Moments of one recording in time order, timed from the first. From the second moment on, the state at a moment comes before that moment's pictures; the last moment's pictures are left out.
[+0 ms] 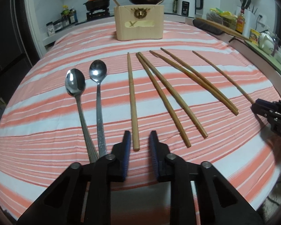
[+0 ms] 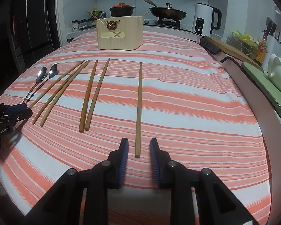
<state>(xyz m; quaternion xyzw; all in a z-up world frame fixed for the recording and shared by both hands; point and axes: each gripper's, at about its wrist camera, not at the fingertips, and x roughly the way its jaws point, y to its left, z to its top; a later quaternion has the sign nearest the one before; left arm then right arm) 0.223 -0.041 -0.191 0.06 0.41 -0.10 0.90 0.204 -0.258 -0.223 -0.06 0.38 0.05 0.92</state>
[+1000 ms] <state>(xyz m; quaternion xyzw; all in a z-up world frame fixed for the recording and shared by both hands) 0.220 0.003 -0.057 0.01 0.31 -0.12 0.94 0.192 -0.249 -0.063 -0.05 0.25 0.10 0.96</state>
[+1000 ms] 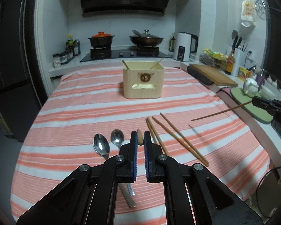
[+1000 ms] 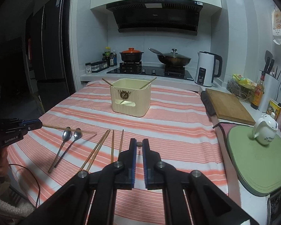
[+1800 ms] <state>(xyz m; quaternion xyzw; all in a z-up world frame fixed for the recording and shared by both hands) 0.234 0.006 0.007 -0.03 0.27 -0.17 0.95 0.214 -0.233 -0.009 -0.03 0.24 0.17 0.96</state>
